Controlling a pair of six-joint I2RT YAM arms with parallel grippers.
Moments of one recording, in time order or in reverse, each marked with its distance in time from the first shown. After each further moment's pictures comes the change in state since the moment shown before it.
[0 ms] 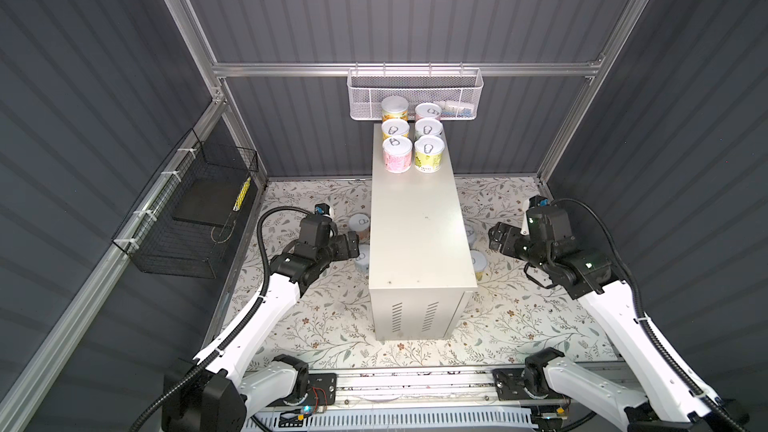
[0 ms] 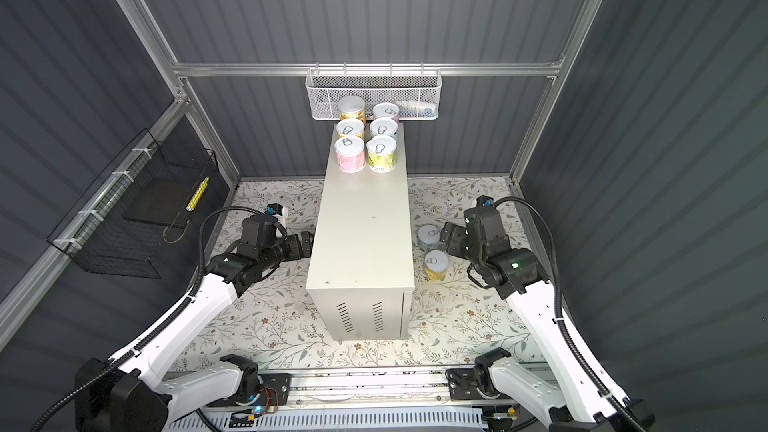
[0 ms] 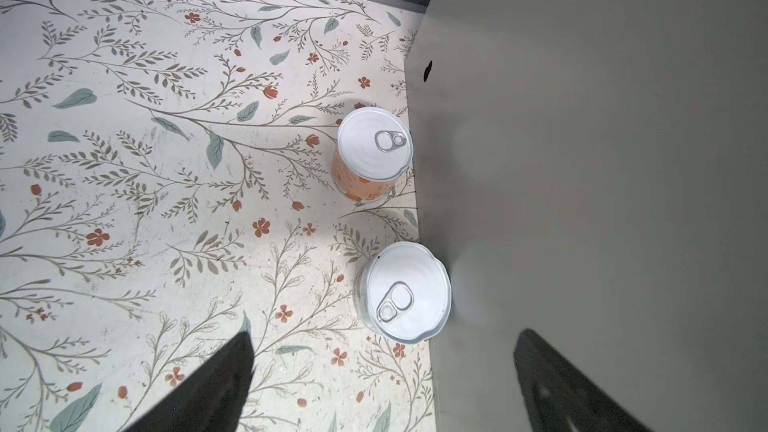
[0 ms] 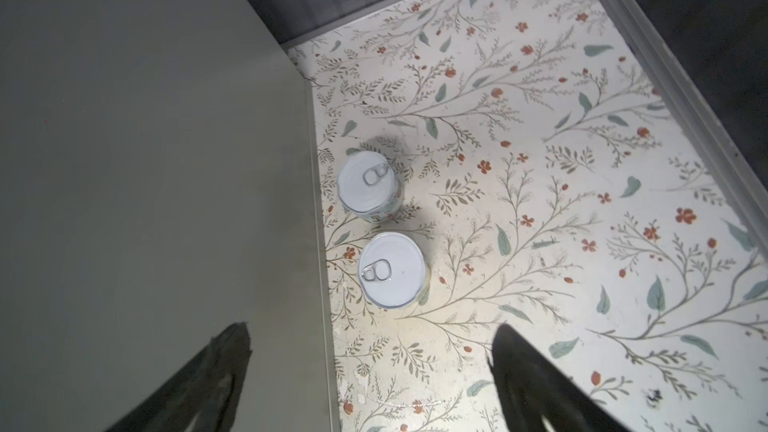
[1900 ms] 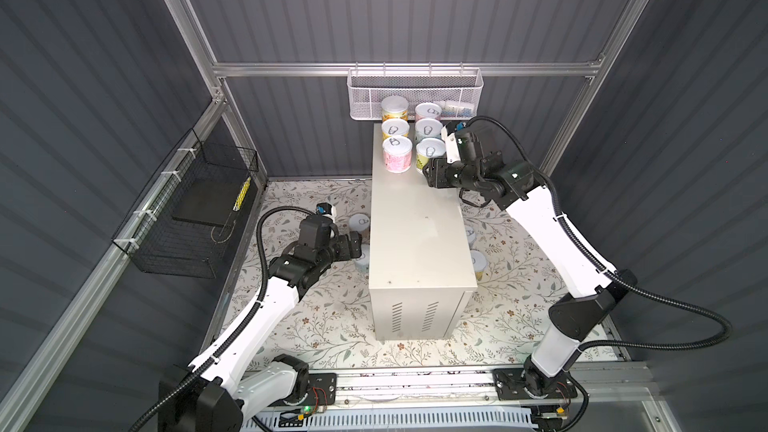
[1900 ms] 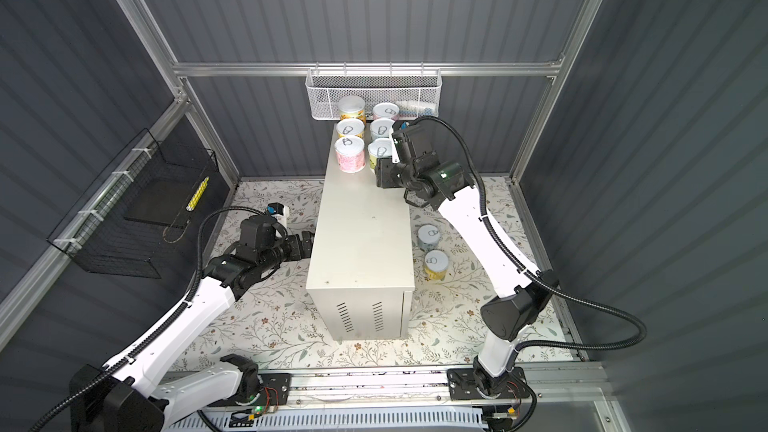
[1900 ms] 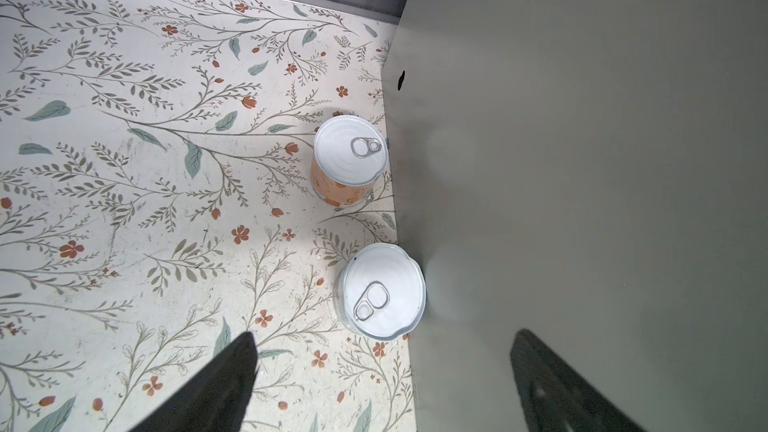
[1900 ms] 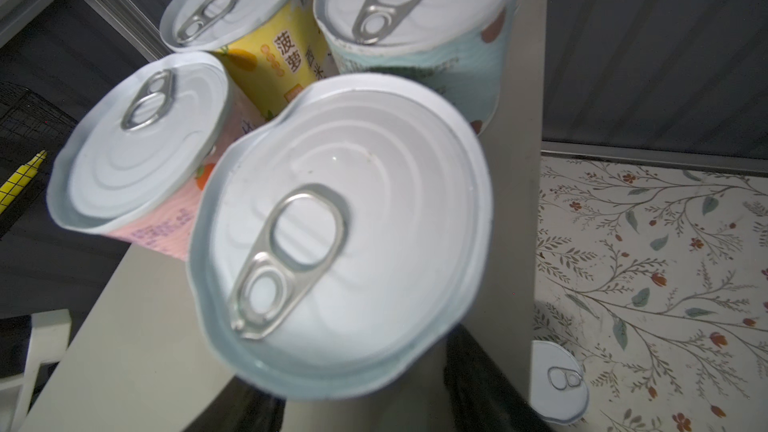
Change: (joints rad) left arm -0.026 -0.031 0.007 0.007 0.018 -0.012; right arm 0.248 0.769 1.006 -0.048 -0.095 -0.206
